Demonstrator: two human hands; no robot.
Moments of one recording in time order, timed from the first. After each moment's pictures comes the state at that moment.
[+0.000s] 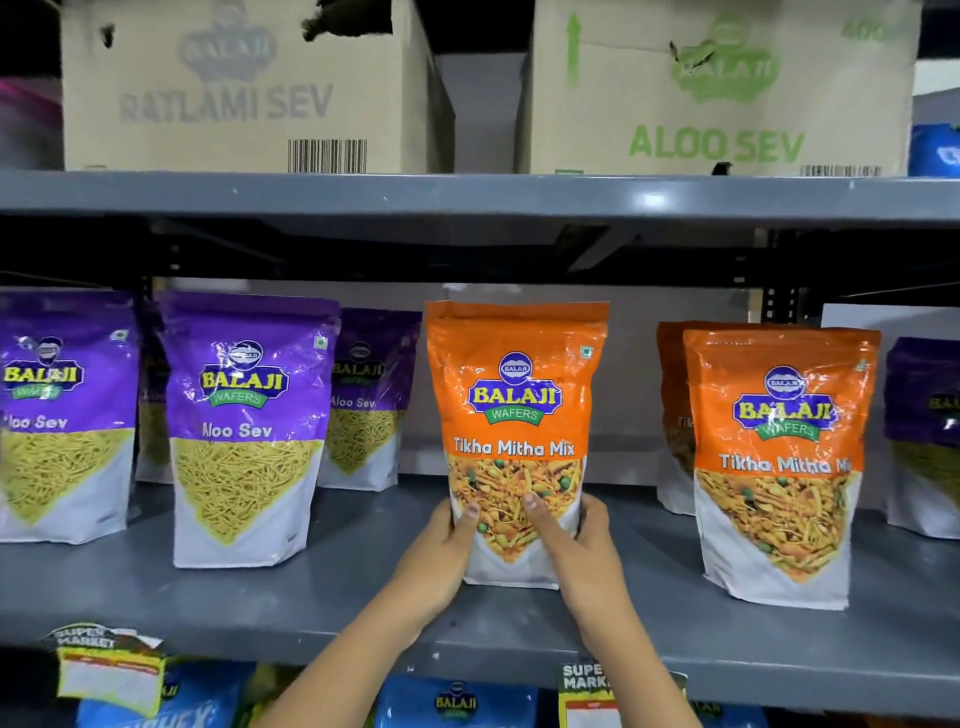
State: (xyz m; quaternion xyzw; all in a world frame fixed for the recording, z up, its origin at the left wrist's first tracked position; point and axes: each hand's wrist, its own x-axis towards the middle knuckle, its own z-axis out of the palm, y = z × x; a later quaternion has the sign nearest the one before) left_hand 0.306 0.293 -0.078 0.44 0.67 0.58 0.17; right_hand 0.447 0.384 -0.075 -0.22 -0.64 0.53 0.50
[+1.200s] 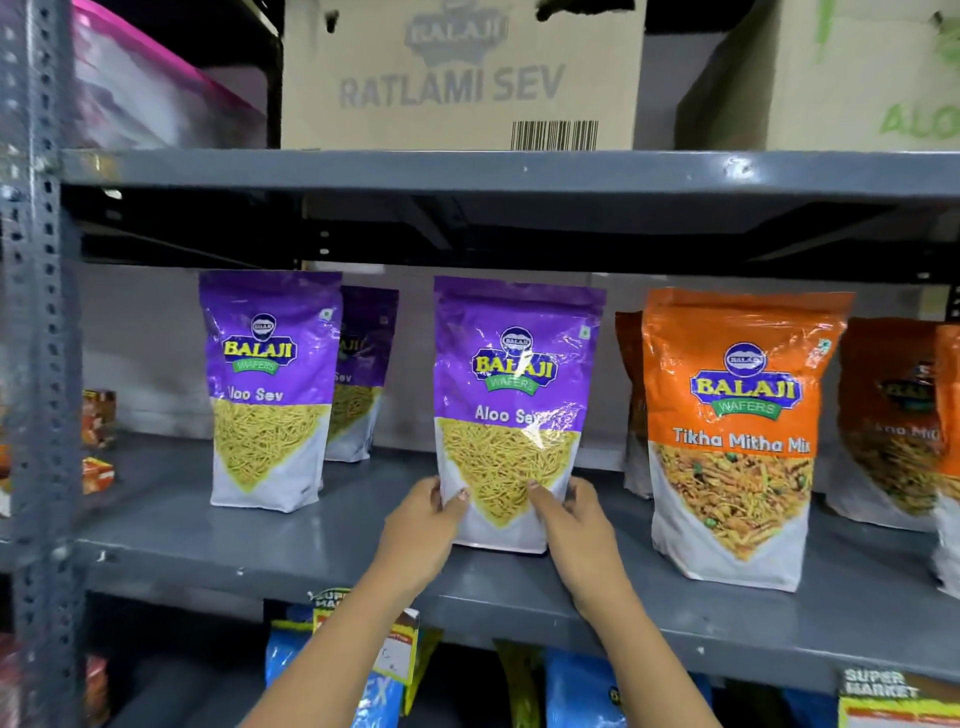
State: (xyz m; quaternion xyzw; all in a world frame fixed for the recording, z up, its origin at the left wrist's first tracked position) left_hand 0.137 0.159 -0.059 0.33 0.75 0.57 0.00; right_hand 0.261 0.289 -0.062 -0.19 -0.70 0.54 0.42
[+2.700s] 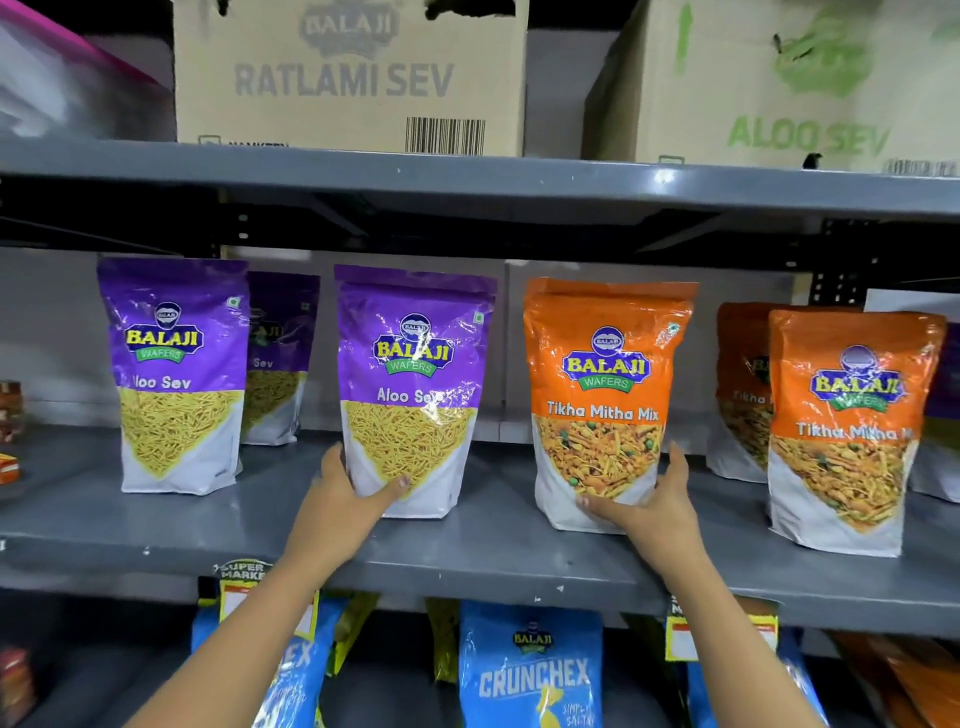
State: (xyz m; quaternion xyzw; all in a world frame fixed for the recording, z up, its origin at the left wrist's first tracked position) left_hand -0.046 -0.050 -0.074 0.27 0.79 0.54 -0.12; right_hand 0.170 0.213 -0.071 -0.26 -0.72 0.43 0.47
